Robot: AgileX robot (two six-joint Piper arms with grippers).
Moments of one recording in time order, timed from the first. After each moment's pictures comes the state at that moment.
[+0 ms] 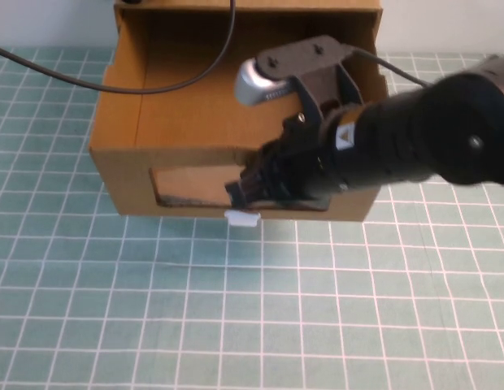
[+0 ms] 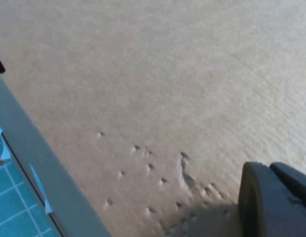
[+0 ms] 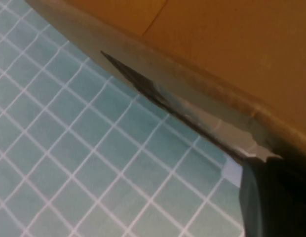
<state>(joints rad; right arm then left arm) 0.74 1.52 -1.34 0.15 0.62 -0.02 -0.20 1.87 -1.92 -0.67 0.82 0.70</state>
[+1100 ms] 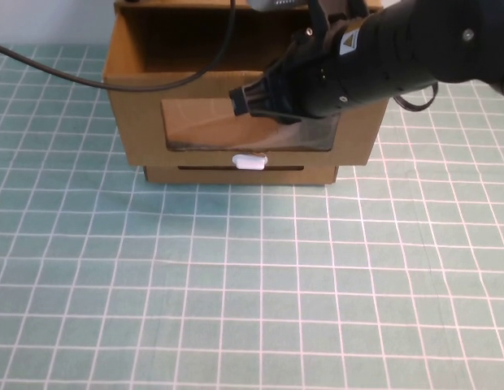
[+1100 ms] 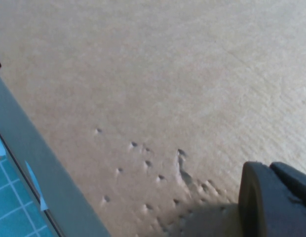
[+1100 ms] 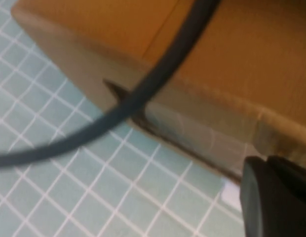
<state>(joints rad) 0.63 1.65 -1.60 0.18 0.71 -0.04 -0.20 1.87 -1.92 -0.67 0.84 0.69</state>
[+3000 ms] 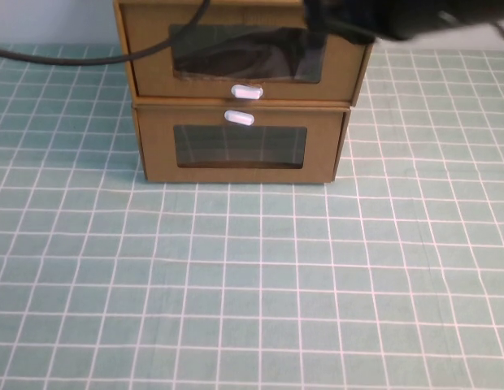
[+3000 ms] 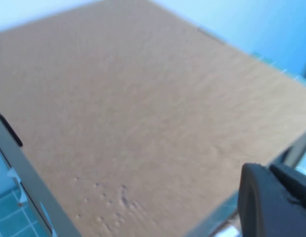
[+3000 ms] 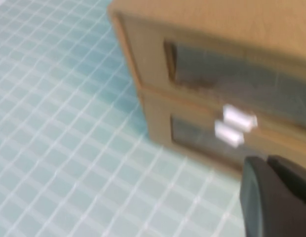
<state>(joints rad) 0.56 1.48 -1.65 0.15 0.79 -0.01 -0.20 1.65 -1.90 -0.65 0.87 0.69</state>
